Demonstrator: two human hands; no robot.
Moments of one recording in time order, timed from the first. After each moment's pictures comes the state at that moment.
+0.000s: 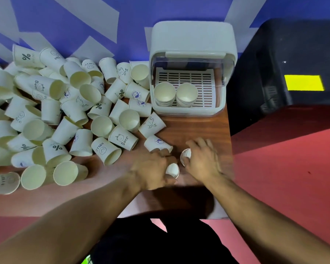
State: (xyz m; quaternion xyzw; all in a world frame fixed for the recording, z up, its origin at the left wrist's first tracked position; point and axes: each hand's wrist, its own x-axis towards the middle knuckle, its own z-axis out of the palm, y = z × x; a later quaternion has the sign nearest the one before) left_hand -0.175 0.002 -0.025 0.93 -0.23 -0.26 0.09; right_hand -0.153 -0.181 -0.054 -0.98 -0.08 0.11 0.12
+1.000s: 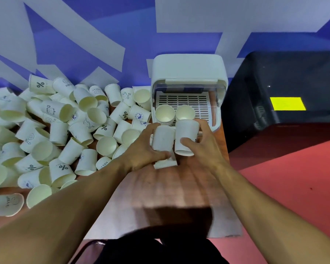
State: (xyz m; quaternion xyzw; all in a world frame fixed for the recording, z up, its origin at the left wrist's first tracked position) left_hand -0.114 0.037 0.022 0.82 -0.01 -0.19 0.54; right_hand -0.098 -0.170 0.021 -0.82 0.03 0.10 0.57
